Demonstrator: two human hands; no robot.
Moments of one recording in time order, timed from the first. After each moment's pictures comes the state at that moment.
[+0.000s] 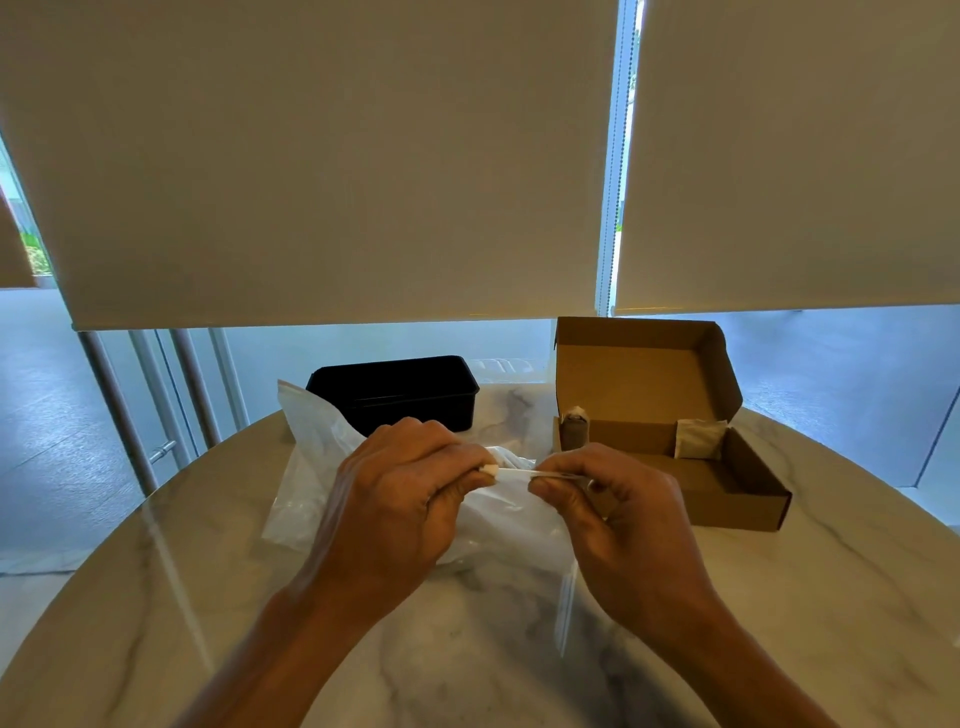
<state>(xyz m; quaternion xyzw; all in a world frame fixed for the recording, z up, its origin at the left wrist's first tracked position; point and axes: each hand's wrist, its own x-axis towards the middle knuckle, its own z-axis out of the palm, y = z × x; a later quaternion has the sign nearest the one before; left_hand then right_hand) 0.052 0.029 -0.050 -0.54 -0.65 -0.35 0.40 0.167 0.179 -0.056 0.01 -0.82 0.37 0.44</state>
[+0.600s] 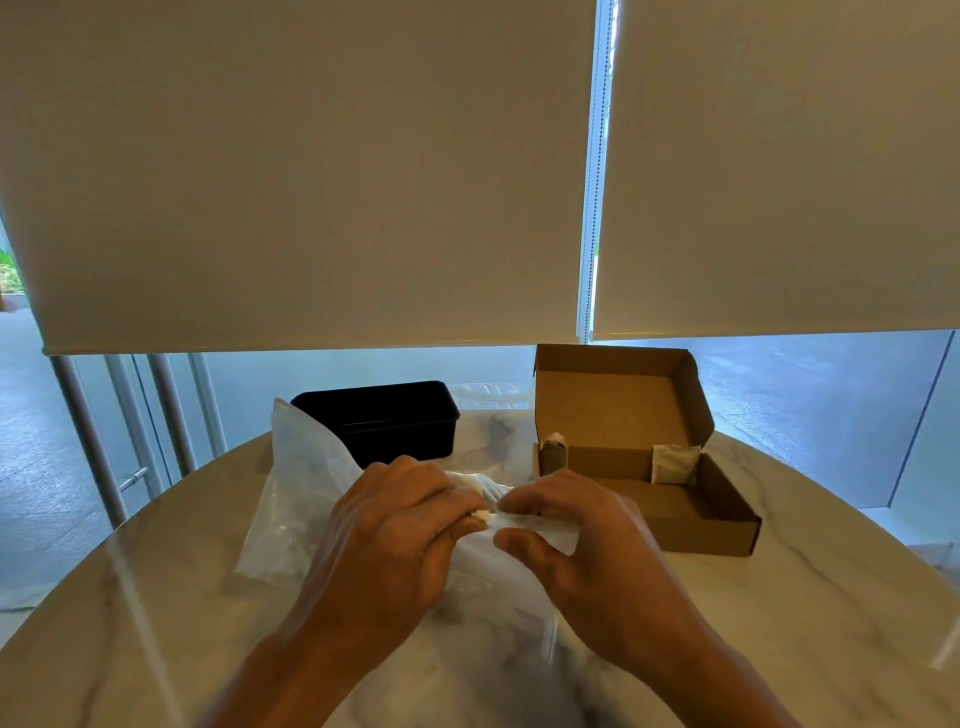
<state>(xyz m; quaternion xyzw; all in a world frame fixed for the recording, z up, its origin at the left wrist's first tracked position) 0.062 0.035 -0.049 -0.56 -0.65 -0.29 0.42 0.178 0.183 -0.043 -0.03 -0.91 0.29 0.29</state>
